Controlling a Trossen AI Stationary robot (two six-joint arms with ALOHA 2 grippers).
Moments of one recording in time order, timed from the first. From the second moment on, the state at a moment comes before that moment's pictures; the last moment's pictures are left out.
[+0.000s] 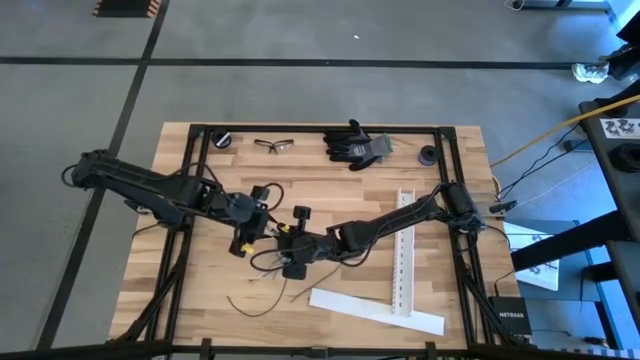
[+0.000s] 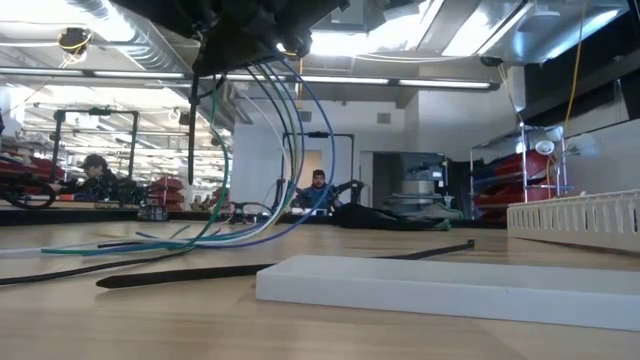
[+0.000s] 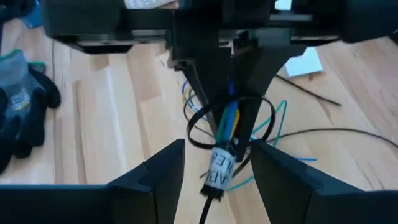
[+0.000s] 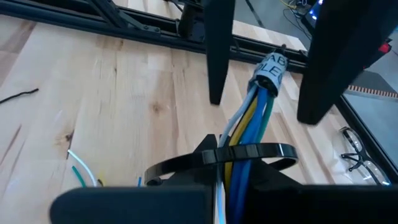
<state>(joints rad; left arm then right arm) -0.24 1.15 0.99 -0.63 -0.14 0.21 0.29 2.10 1.62 -0.11 0.52 -0.03</state>
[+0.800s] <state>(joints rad) -0.24 1.16 0.97 -0.59 -0.20 0.18 0.30 2.10 1.53 -0.11 0.59 0.13</state>
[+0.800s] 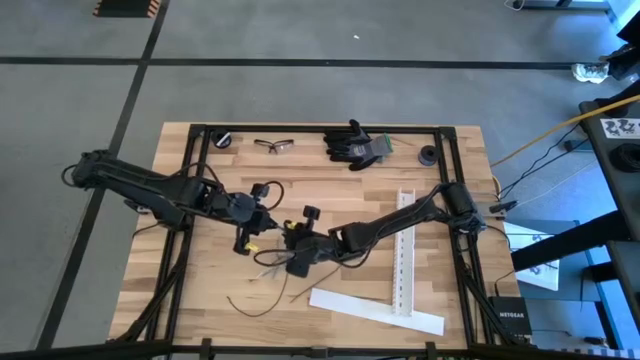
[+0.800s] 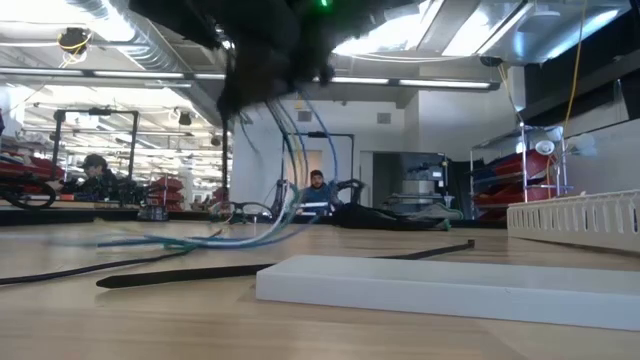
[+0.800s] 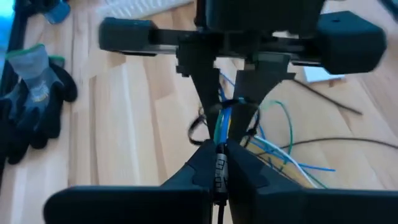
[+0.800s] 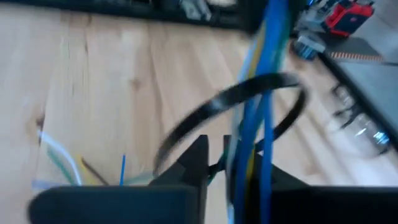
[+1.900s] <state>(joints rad) -0.18 1.38 0.85 -0.31 -0.19 0.07 0.29 2.09 1.29 0.03 0.49 0.10</state>
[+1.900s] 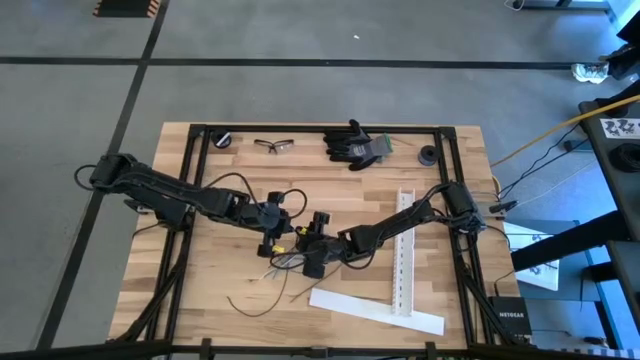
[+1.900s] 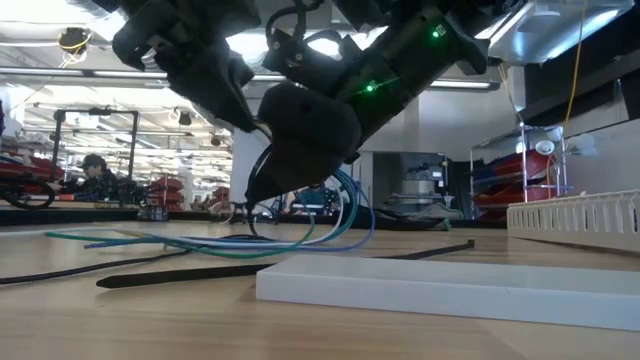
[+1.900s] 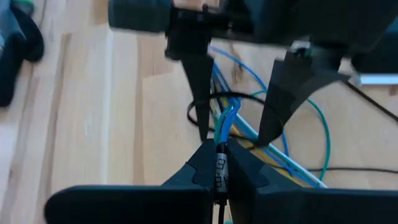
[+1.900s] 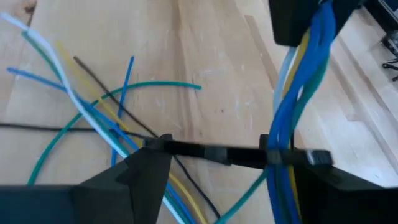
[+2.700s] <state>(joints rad) -0.18 1.38 0.85 -0.32 -0.20 0.13 0.25 2.09 1.32 -0.03 0.36 0.30</state>
